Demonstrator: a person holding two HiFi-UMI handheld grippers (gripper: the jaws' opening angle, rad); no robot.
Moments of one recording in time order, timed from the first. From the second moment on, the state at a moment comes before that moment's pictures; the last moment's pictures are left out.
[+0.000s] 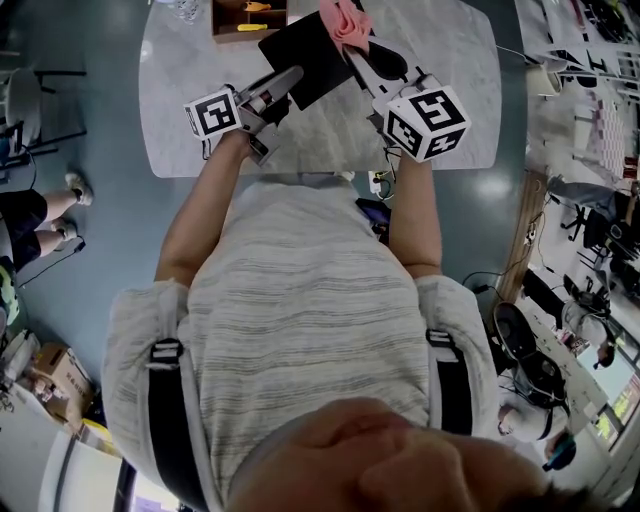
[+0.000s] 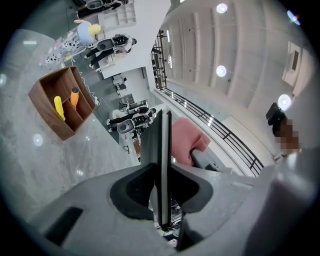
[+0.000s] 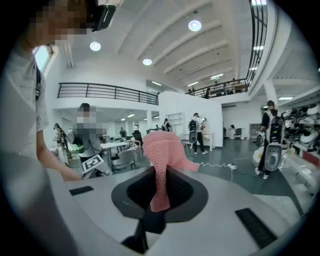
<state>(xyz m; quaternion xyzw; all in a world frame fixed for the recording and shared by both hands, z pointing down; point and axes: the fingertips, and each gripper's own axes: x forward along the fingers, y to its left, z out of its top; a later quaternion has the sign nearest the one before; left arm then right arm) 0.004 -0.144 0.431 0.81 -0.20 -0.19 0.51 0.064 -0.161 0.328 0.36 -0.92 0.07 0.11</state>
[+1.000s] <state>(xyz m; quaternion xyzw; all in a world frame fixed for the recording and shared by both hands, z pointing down) 0.004 -0.144 0.420 0.78 -0.19 -0.23 0.54 0.086 -0.163 0.428 0.42 -0.88 0.09 0.22</state>
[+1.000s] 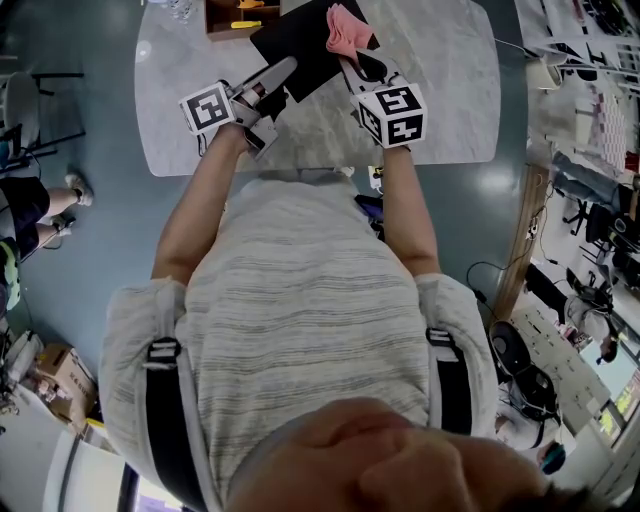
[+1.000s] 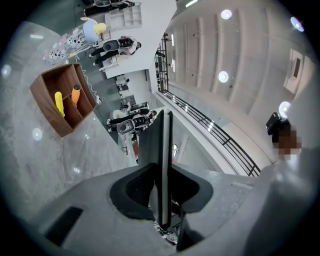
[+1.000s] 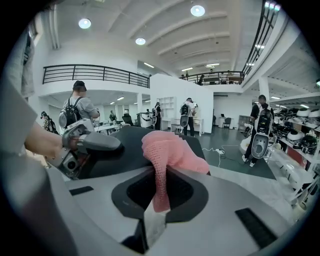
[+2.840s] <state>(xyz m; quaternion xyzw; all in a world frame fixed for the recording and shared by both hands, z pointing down) -0.008 -0.144 0.482 0.89 -0.27 0.11 0.34 0.079 -0.137 0.372 0.35 -0.92 0.12 0.13</state>
